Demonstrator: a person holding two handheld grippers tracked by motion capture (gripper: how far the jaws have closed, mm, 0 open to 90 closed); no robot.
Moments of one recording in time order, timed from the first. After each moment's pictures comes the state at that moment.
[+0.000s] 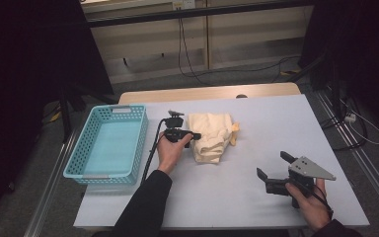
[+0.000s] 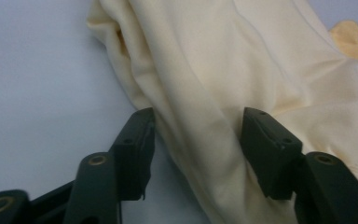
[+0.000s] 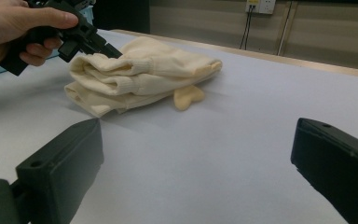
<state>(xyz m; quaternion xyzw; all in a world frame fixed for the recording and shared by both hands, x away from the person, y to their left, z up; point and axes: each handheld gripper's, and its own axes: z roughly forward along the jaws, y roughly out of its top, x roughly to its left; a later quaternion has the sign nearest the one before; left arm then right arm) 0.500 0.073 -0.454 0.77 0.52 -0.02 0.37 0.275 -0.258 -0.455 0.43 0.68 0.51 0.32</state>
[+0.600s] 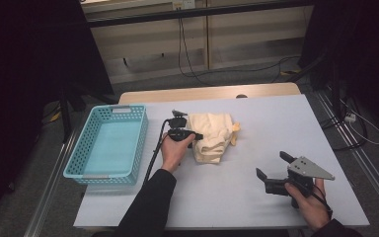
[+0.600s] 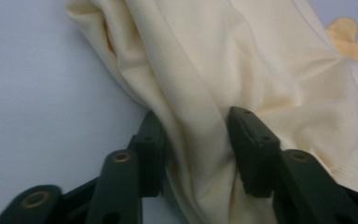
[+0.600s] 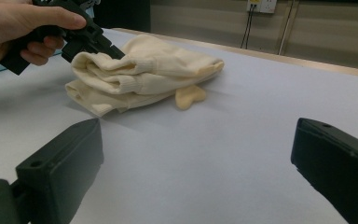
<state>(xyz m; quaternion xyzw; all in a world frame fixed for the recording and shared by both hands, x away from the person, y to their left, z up) 0.499 0.063 -0.455 0.77 0.52 -0.03 0.37 0.276 -0.257 -0.455 0.43 0.68 0.51 0.32</state>
